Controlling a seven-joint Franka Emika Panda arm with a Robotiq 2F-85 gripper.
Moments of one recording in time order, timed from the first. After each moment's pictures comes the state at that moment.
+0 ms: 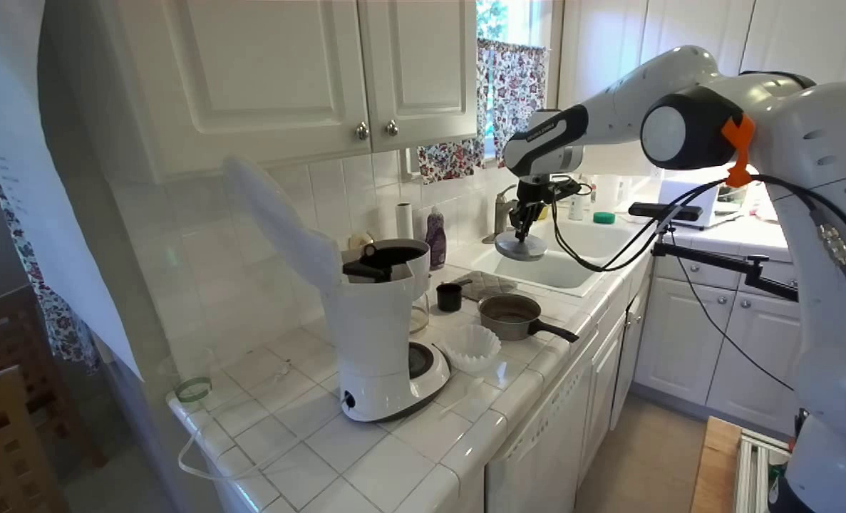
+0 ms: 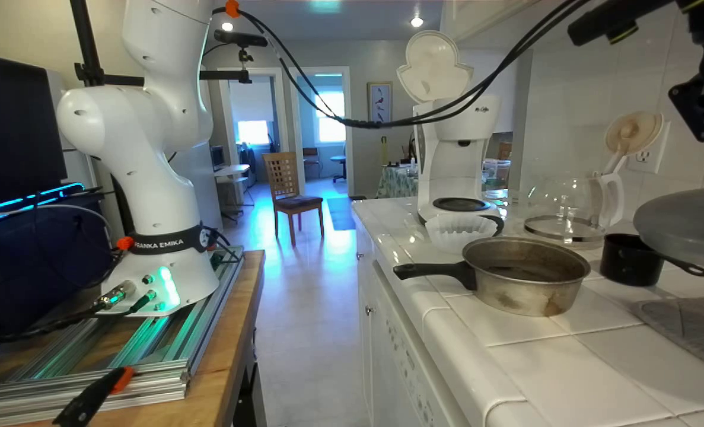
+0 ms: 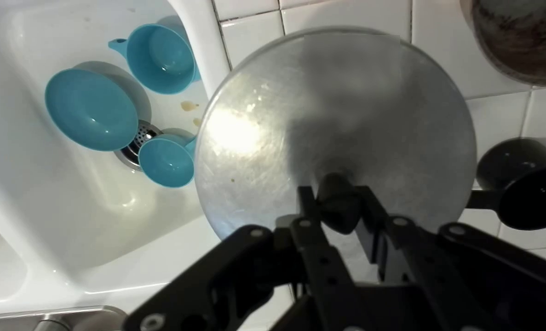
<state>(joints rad) -0.48 0.52 -0.16 -1.42 0.12 2.20 -0.47</state>
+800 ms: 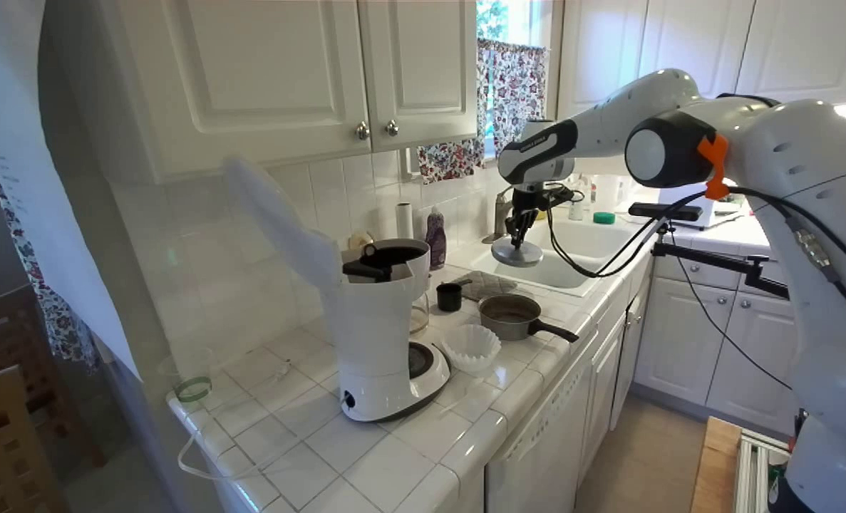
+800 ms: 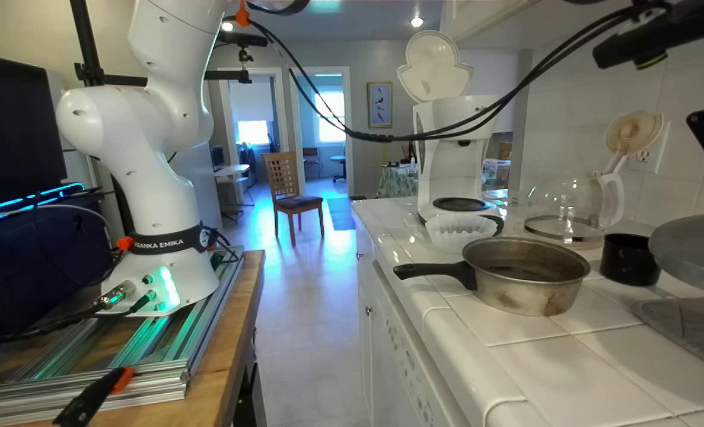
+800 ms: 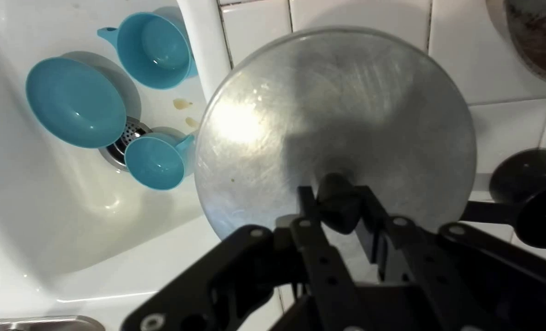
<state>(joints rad) -0.50 0.64 -0.15 -1.29 0.12 2.16 -0.51</state>
